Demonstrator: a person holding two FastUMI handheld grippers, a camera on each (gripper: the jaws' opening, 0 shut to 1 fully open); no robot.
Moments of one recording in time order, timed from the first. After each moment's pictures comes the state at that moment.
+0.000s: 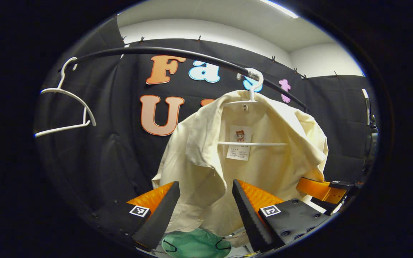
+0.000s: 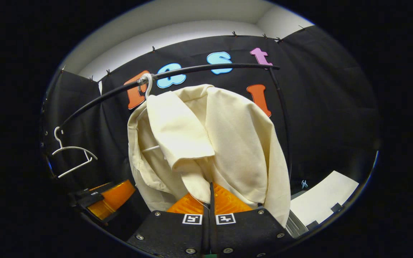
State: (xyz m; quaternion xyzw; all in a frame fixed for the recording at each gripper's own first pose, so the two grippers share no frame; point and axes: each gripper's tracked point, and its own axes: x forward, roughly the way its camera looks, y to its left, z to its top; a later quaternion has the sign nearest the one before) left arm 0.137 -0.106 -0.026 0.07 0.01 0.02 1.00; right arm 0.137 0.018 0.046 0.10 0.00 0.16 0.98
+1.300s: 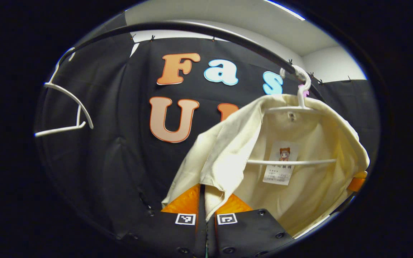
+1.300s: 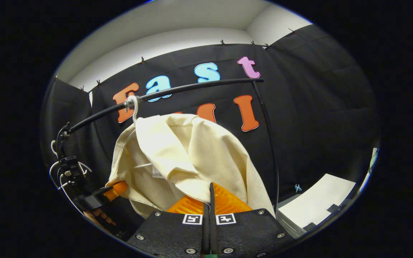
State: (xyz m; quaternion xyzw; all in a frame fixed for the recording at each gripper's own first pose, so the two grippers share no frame) left arm 0.181 -0.041 0.017 0.05 -0.03 0.08 1.00; right arm 0.142 -0.022 0.093 0.12 -0.04 0.11 0.99
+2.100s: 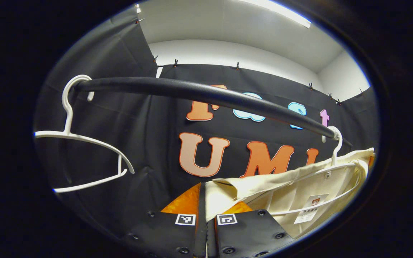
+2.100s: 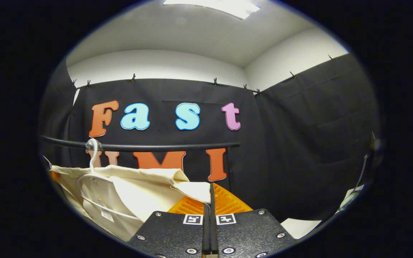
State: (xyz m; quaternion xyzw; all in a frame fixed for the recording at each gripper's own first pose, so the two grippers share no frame) left arm 0.169 0.034 0.123 0.06 -0.13 0.14 0.98; right arm 0.174 -0.117 0.242 -0.01 -0.20 -0.04 0.98
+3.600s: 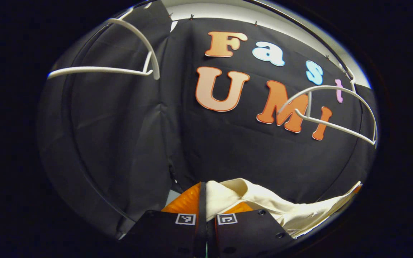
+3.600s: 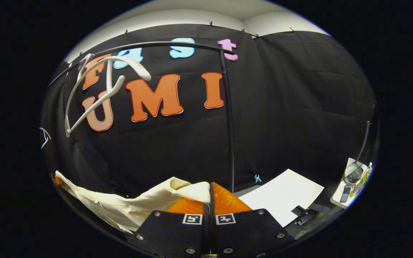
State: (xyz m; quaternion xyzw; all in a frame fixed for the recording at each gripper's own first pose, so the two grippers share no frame) left arm 0.165 0.078 -0.074 -0.01 0.08 0.17 0.98; right arm 0.195 -0.114 -0.023 0.03 0.07 -0.02 1.00
